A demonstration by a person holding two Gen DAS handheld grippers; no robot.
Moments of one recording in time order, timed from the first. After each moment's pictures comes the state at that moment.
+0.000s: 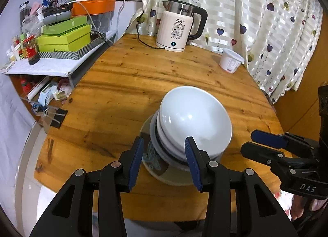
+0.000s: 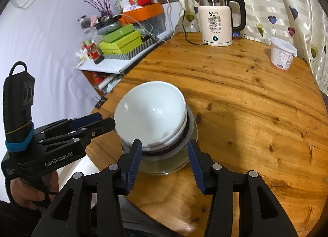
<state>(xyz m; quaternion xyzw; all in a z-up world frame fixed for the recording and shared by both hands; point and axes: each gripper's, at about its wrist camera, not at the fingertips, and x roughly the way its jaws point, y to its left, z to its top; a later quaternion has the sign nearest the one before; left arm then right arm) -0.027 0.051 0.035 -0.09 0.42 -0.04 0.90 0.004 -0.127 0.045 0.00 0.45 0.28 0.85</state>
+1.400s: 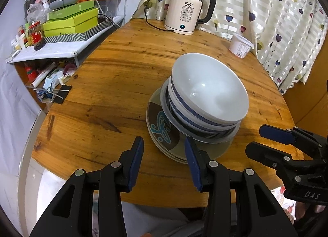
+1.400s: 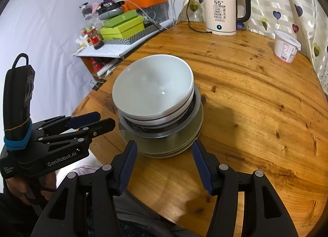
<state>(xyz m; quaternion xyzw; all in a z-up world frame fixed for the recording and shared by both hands) -0.040 0.049 0.001 -0.08 0.45 -0.02 0.89 -0.011 -0.118 0.018 -0.02 0.47 0.28 0.84</state>
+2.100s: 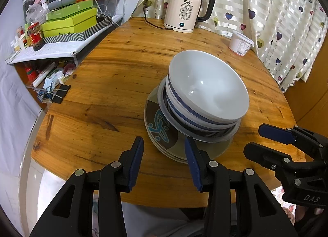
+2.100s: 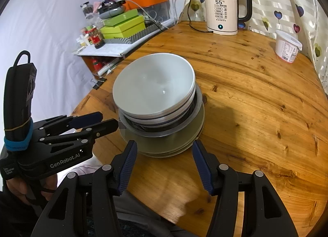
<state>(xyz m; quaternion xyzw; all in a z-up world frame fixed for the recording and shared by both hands) -0.038 0.043 0.000 -0.08 0.46 -0.02 0.89 -0.011 -0.117 0.016 -0.02 0.47 0.28 0.84</state>
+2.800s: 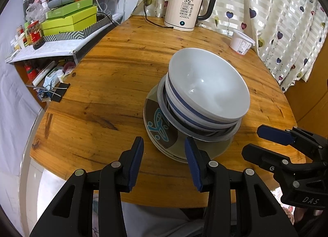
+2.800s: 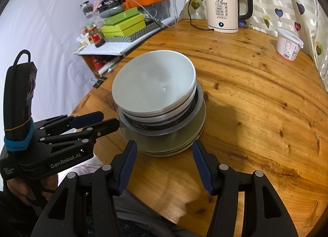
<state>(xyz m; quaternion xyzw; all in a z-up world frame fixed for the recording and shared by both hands) -0.038 0.043 -0.001 -0.08 0.46 -0.02 0.88 -0.012 -0.115 0.010 -0.02 0.47 0.29 0.84</state>
